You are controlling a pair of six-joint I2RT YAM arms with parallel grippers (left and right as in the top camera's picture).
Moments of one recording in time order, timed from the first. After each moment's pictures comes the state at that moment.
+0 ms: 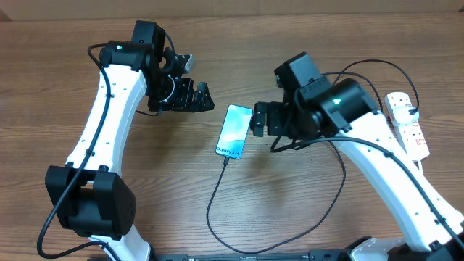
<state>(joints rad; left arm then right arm) -0.14 1.85 1.73 -1.29 0.41 0.00 0.52 1.55 1.59 -1.26 -0.13 0.57</state>
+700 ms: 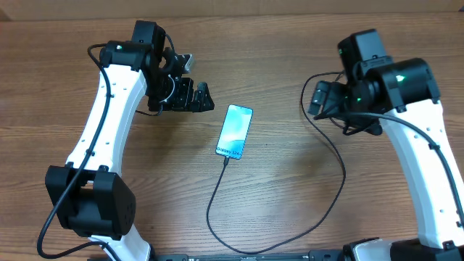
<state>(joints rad) -0.14 1.85 1.73 -1.29 0.41 0.00 0.23 1.55 1.72 -1.49 0.08 0.57</state>
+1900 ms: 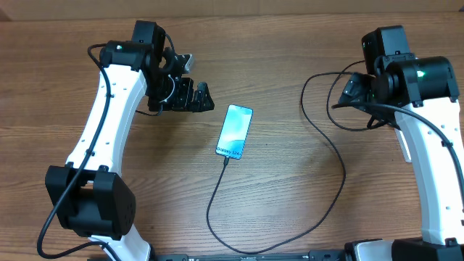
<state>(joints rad) -0.14 1.85 1.73 -1.29 0.41 0.00 0.12 1.55 1.72 -1.48 0.33 0.61</state>
